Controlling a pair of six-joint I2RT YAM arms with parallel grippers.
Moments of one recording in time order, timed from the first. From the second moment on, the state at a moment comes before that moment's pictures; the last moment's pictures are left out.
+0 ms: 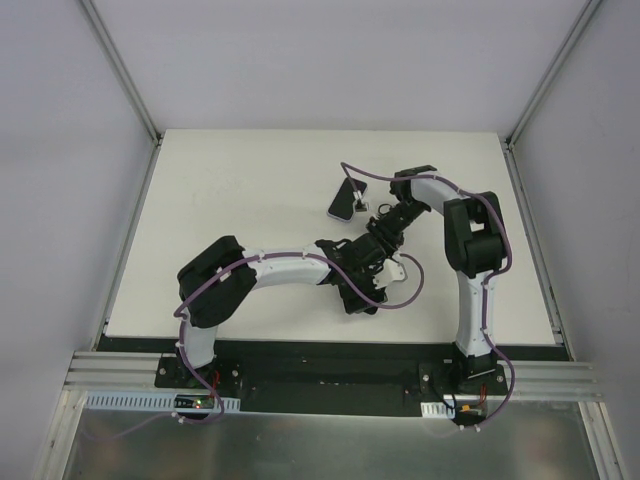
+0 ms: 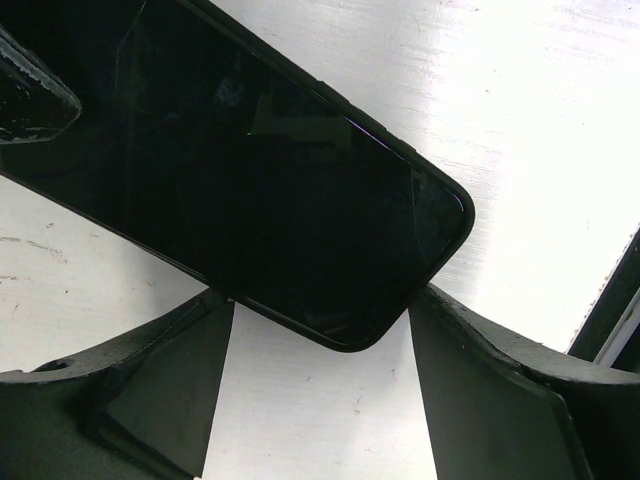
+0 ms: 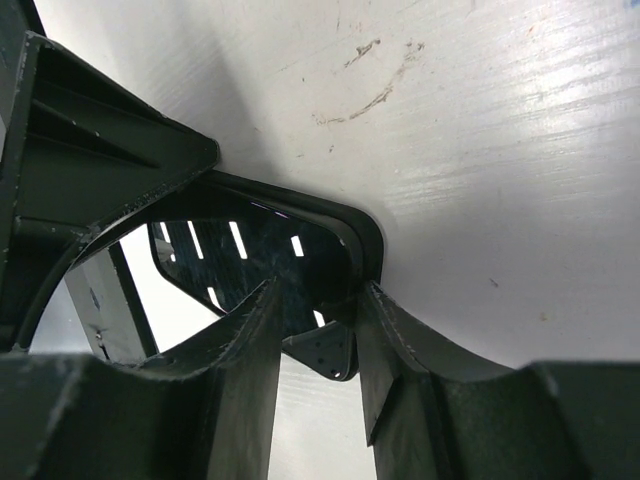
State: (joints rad) left arm -1.04 1.94 1.28 -0.43 0.05 0.29; right arm 0.31 2.19 1.59 -1.25 -0.78 -0.92
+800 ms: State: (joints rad) left arm -1.03 1.94 1.27 -0.42 0.04 0.31; right arm 0.37 2.11 1.54 -1.13 -0.70 -0.93
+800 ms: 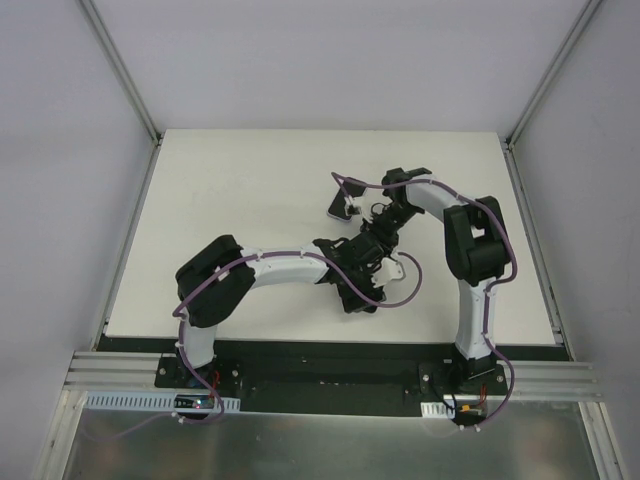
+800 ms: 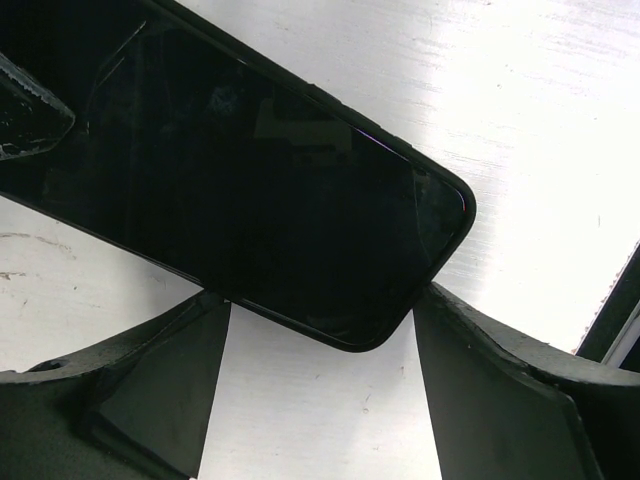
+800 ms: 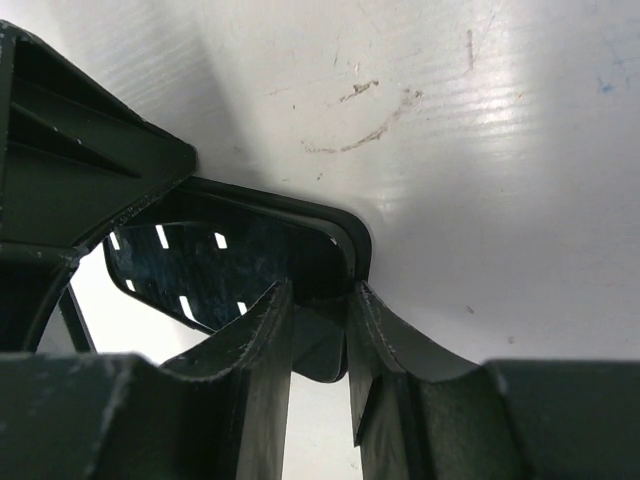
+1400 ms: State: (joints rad) left arm -1.00 1.91 1.24 -0.40 0.03 0.31; right arm 0.36 2.07 1.57 -1.07 -0.74 -0.78
